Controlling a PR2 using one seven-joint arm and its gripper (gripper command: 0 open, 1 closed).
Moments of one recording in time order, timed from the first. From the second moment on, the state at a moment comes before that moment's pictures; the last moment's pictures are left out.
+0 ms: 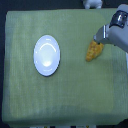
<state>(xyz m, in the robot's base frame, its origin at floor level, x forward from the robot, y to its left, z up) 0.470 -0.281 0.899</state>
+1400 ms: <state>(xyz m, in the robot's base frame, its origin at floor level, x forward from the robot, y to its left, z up) 0.515 -0.245 0.821</state>
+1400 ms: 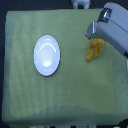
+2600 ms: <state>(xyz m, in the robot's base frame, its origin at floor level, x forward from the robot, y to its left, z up) 0.526 -0.272 0.740</state>
